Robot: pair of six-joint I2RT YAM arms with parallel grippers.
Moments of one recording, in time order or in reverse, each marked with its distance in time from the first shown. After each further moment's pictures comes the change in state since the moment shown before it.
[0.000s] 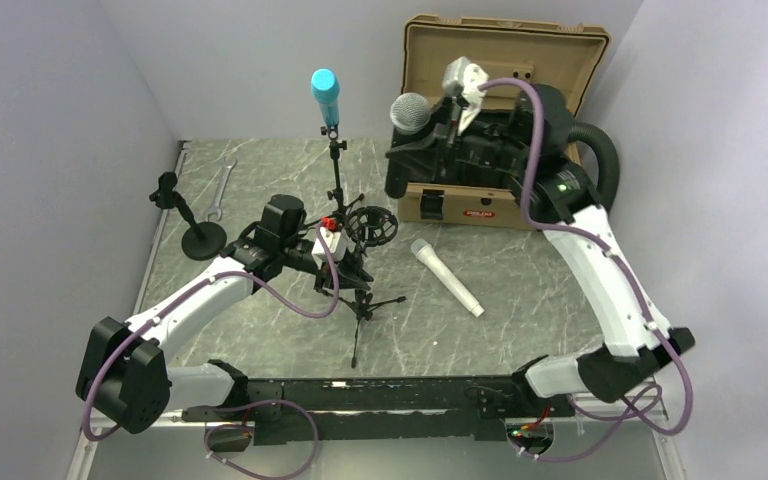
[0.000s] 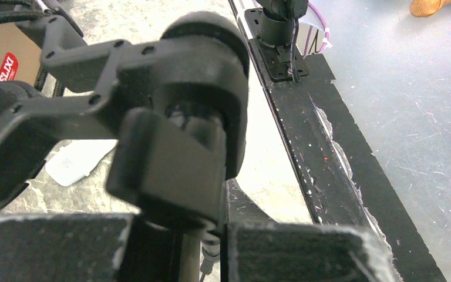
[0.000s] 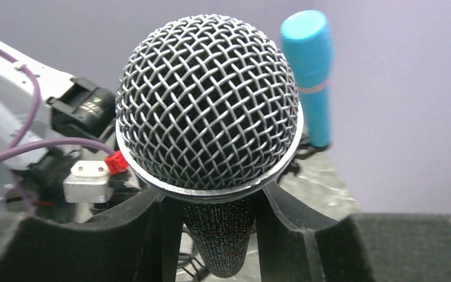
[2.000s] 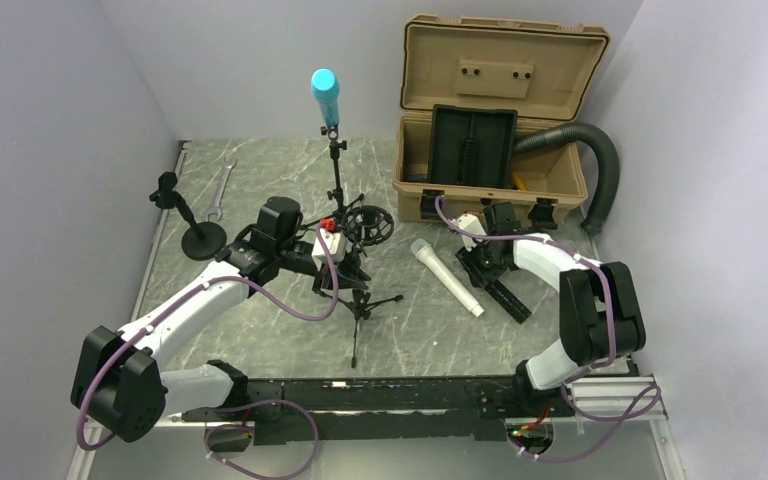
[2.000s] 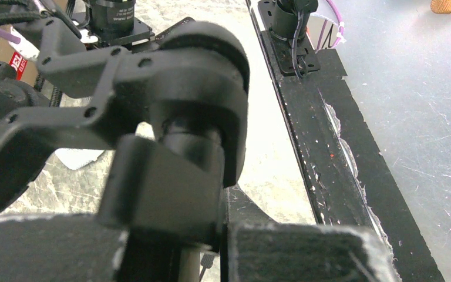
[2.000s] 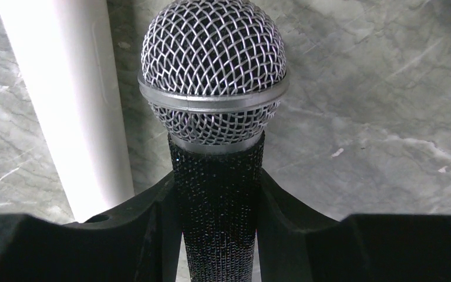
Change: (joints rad) left arm 0.006 -0.042 -0.010 -0.026 -0.069 -0.014; right arm -0.324 0.136 -0.912 -0.162 0.639 -0.417
